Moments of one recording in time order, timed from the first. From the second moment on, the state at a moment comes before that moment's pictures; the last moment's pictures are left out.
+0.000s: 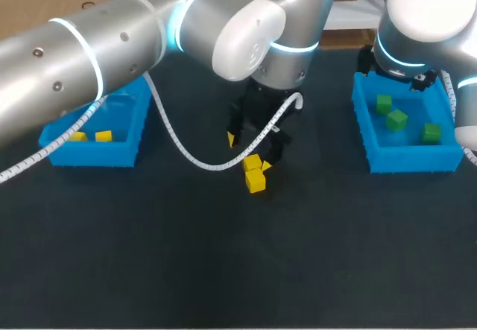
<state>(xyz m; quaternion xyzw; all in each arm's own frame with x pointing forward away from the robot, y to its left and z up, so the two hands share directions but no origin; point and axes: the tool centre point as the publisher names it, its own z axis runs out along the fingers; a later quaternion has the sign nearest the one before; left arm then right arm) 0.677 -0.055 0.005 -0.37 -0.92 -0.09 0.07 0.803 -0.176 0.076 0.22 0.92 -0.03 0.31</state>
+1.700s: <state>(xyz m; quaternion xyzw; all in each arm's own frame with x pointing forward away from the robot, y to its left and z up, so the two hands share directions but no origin) 0.663 0.097 0.113 -0.22 -0.96 -0.17 0.01 0.803 -0.176 0.076 0.22 0.92 -0.03 0.31</state>
